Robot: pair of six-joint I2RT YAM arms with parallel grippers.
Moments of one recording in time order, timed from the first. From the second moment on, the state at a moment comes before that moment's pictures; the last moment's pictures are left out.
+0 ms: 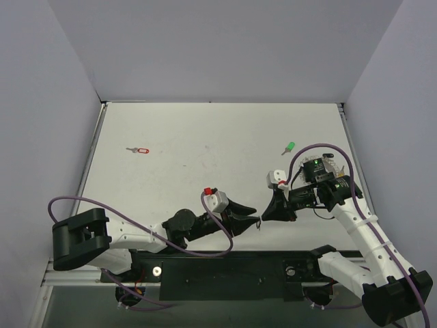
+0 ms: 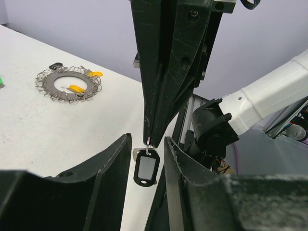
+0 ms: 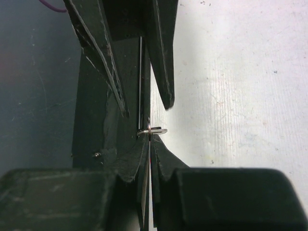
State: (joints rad) left arm -1.27 1.37 0.45 1.14 -0.01 -0.33; right arm 0.33 0.96 0.88 -1.06 -1.08 -0.89
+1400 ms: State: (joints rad) left arm -1.43 1.47 0.64 0.80 -0.21 0.07; right arm 0.51 1.09 1.13 -1.47 -0.56 -1.18
